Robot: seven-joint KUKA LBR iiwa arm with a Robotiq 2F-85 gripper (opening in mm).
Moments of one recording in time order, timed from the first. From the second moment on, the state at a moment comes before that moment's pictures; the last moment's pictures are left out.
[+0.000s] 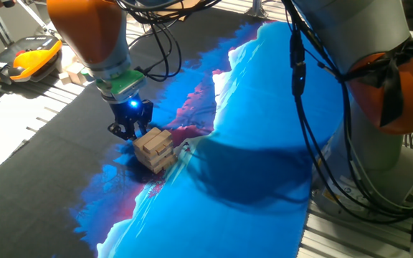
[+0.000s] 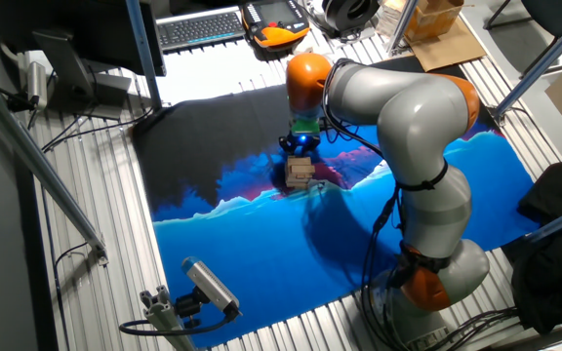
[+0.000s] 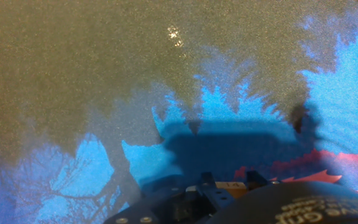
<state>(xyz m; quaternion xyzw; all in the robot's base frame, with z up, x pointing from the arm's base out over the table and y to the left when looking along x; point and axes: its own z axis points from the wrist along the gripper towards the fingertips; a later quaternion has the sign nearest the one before) 0.546 0.126 0.056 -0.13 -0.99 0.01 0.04</state>
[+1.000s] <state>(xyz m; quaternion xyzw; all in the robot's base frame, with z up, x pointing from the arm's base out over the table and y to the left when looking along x) 0.546 0.126 0.056 -0.13 -0.99 0.02 0.04</state>
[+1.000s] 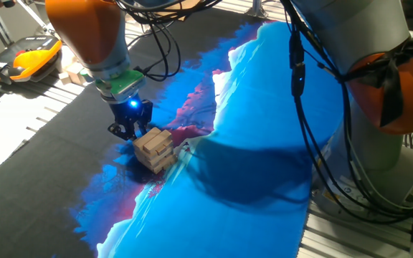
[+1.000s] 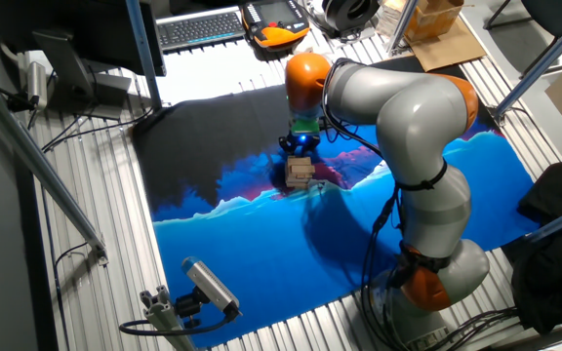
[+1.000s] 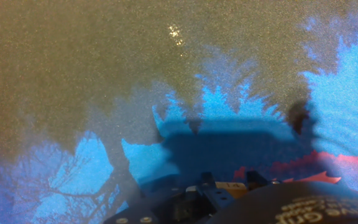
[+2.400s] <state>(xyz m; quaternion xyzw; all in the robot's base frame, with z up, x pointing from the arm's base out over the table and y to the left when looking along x) 0.549 0.124 0.055 -0.12 -0.99 0.02 0.04</state>
